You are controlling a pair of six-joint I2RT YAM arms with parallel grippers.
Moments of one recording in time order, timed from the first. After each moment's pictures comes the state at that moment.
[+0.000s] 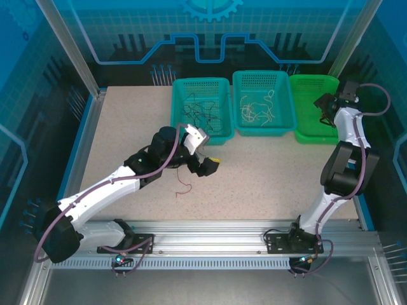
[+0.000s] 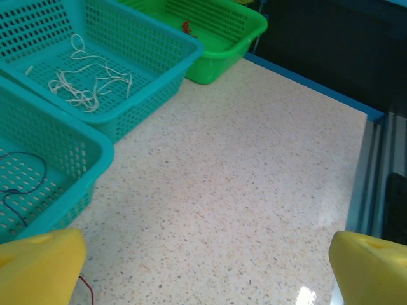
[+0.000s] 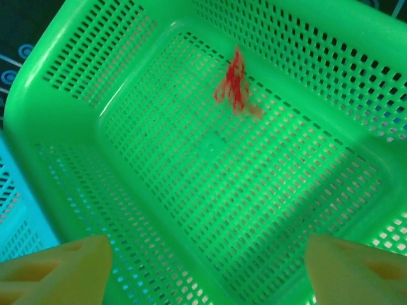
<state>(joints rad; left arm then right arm) -0.68 1.21 0.92 -0.12 0.32 -0.03 -0.36 1.84 1.57 -0.57 0.02 0.60</state>
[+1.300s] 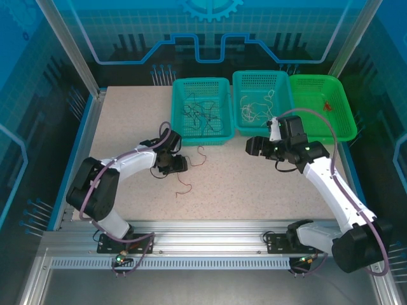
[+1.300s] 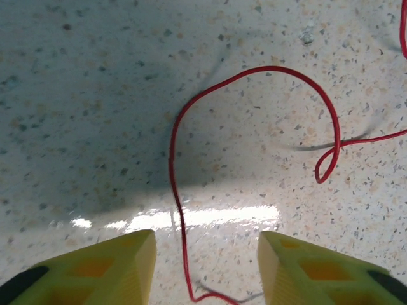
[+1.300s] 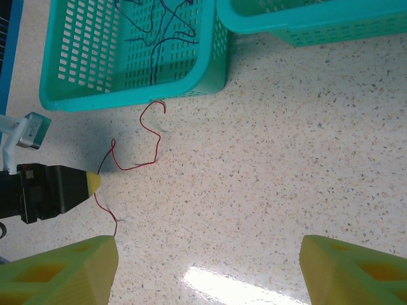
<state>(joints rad) -0.42 1.63 0.94 -0.54 0.12 -0.60 0.27 1.15 1.03 -0.74 -0.30 0.44</state>
